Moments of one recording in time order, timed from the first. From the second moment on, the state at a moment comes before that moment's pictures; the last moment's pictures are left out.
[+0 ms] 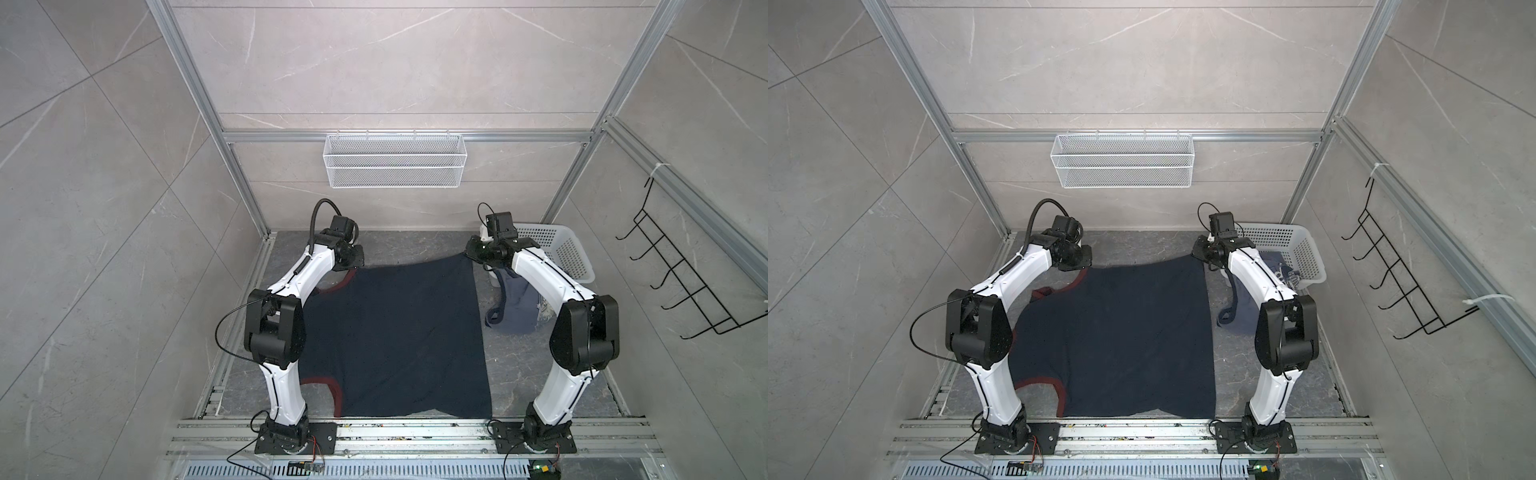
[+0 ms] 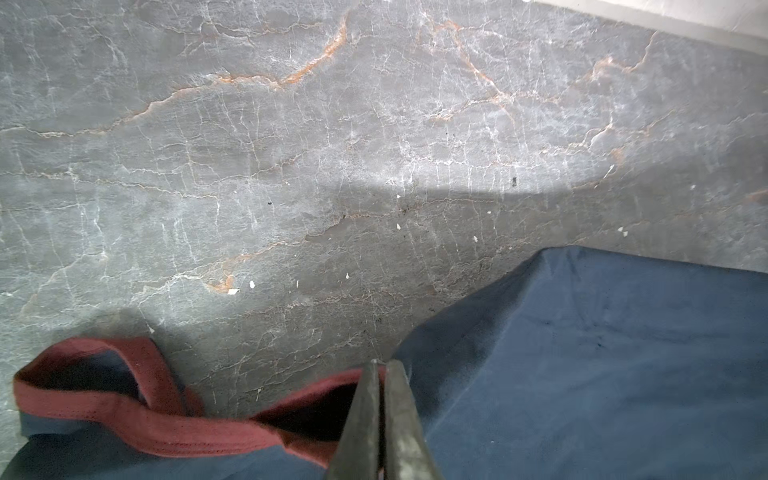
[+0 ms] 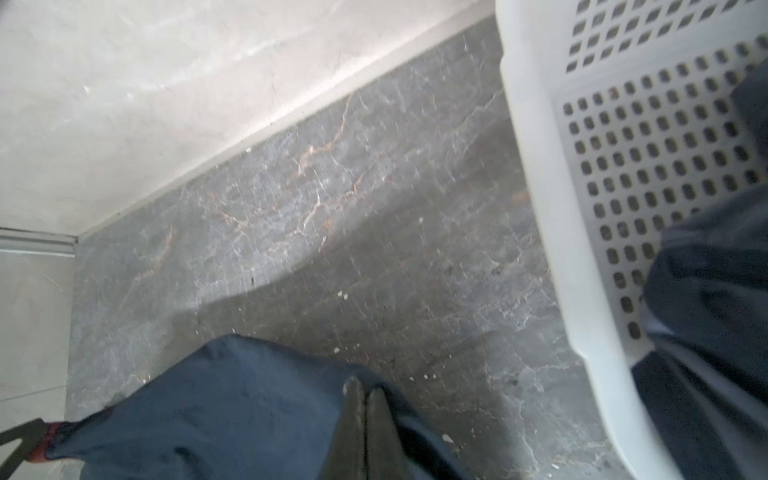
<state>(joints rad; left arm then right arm) -0.28 1.91 1.66 -0.73 0.04 -0.34 0.18 1.84 1.57 -0.54 -0.10 0.53</state>
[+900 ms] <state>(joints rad) -0.03 1.68 1.45 -0.78 0.09 -0.49 0.23 1.59 1.43 -0.70 -0.04 0.48</state>
